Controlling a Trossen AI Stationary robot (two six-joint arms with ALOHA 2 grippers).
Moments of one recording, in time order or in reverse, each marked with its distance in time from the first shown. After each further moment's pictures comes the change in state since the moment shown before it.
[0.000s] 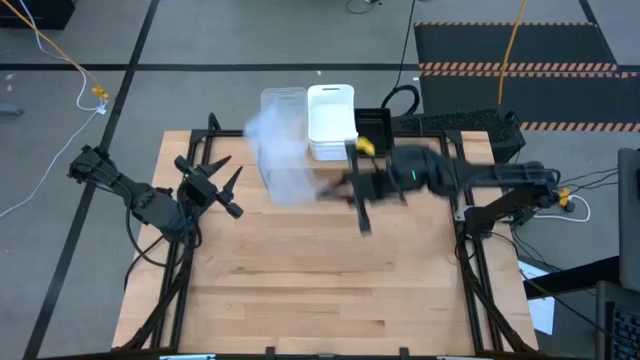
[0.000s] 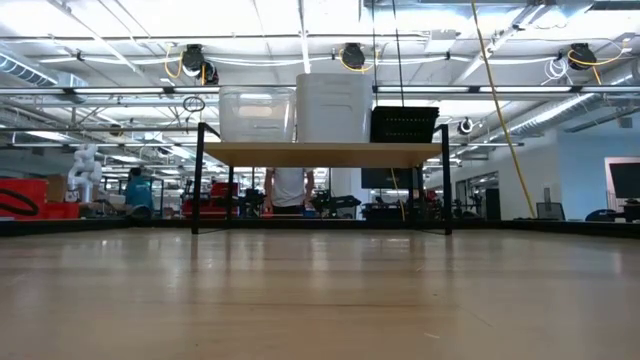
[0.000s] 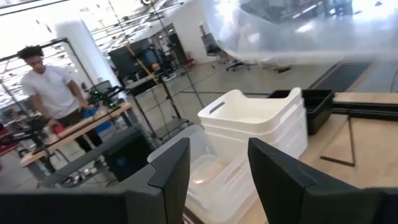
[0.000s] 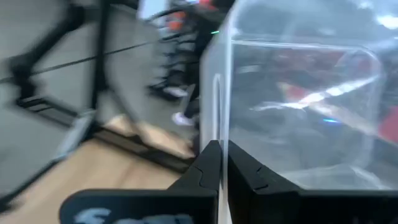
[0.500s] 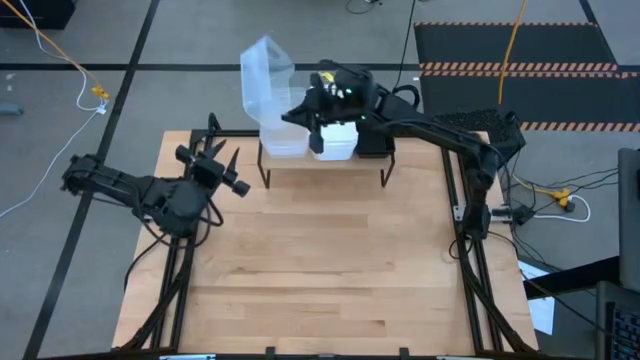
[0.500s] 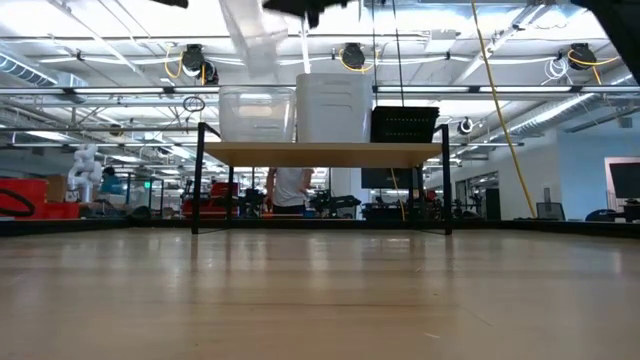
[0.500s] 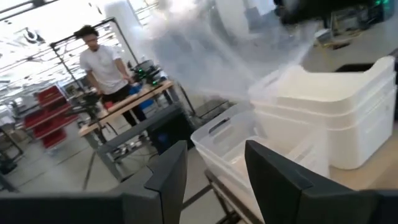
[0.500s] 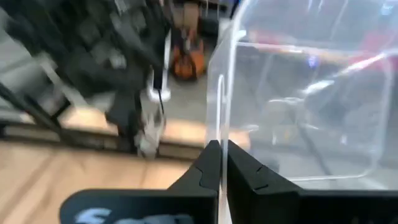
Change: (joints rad) left arm 0.218 0.002 0.000 -0.214 0.000 -0.171; right arm -0.428 0.447 0.471 -0.114 -0.259 0.074
